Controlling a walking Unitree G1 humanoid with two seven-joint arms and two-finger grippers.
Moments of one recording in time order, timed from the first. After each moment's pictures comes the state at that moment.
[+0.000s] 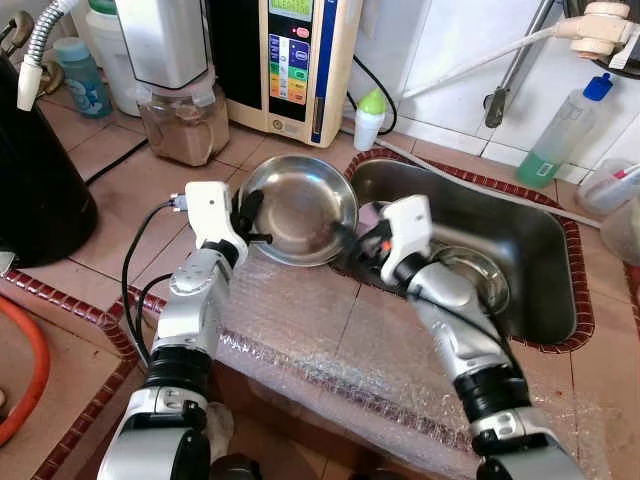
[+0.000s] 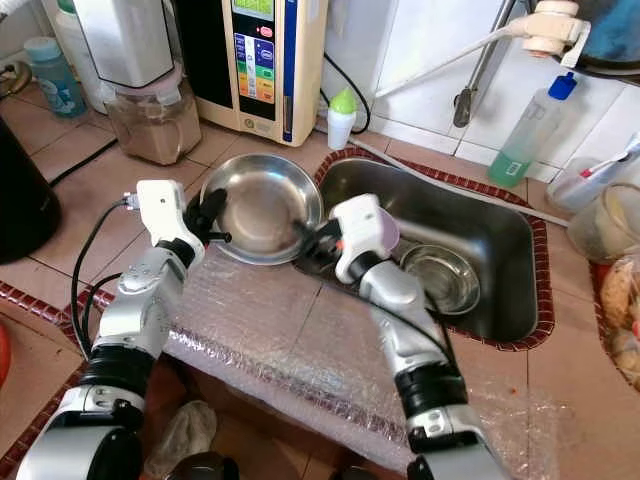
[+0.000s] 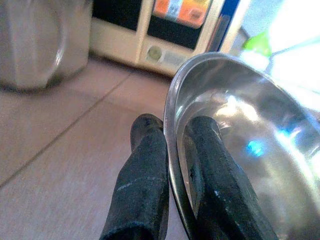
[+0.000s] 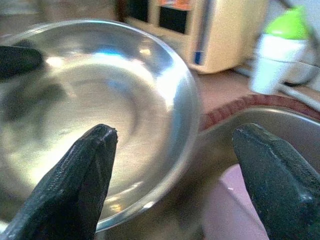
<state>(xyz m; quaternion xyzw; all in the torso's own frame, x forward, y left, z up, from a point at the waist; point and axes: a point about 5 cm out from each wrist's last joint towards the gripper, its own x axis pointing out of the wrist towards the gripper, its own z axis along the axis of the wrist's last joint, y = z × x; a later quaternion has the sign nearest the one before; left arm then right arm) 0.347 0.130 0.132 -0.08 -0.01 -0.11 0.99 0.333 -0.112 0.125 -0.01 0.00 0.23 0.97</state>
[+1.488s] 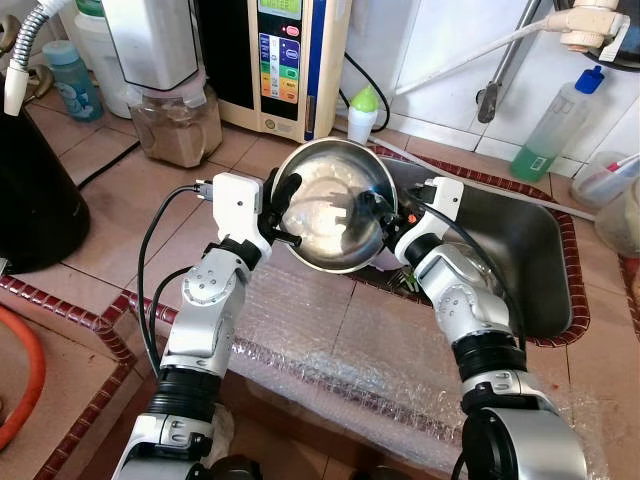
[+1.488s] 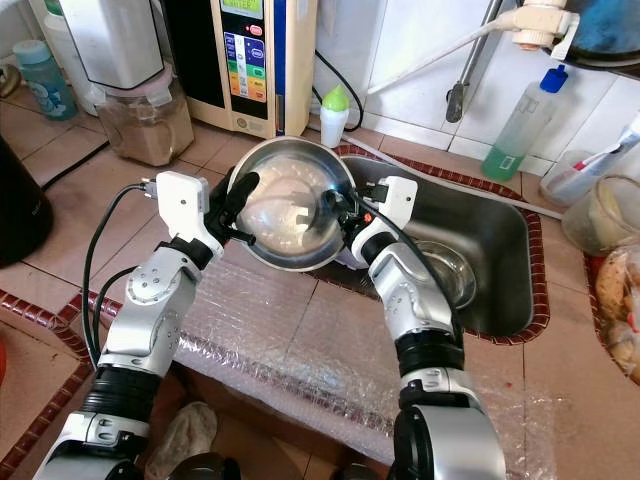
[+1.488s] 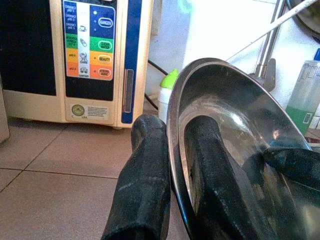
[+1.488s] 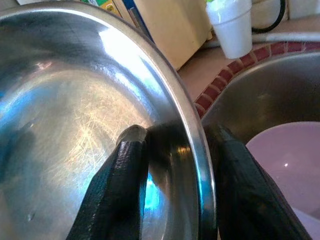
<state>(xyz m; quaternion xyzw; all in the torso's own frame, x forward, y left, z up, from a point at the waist) 0.325 0.097 0.157 -0.05 -0.10 -0.22 0.97 0.358 -0.125 0.127 0.24 0.06 0.21 0.95</state>
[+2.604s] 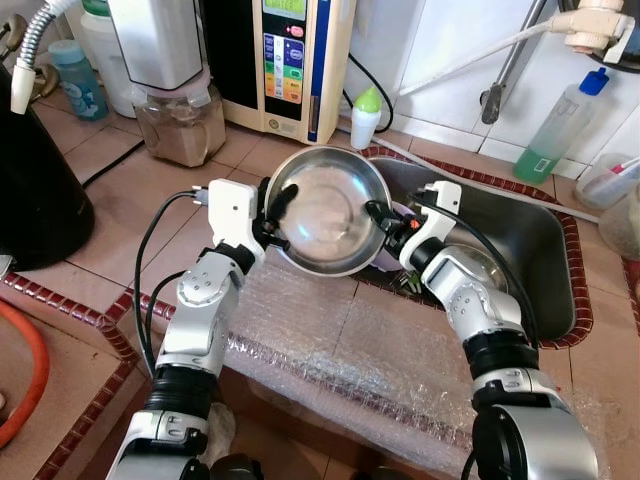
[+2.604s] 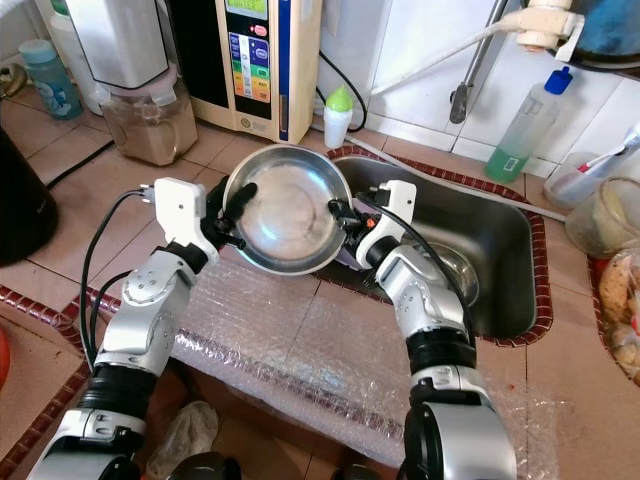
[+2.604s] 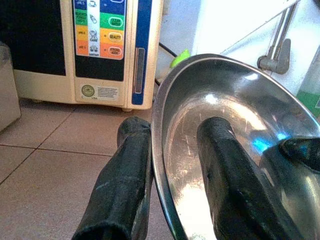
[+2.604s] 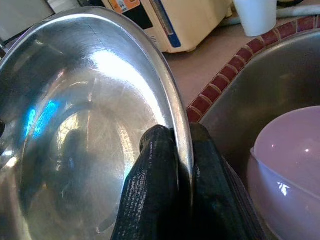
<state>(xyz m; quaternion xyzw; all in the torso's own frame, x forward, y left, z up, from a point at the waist) 0.329 0.105 0.144 -0.03 -0.06 -0.22 0.97 0.357 -0.133 0.123 0.23 0.09 0.23 0.94</state>
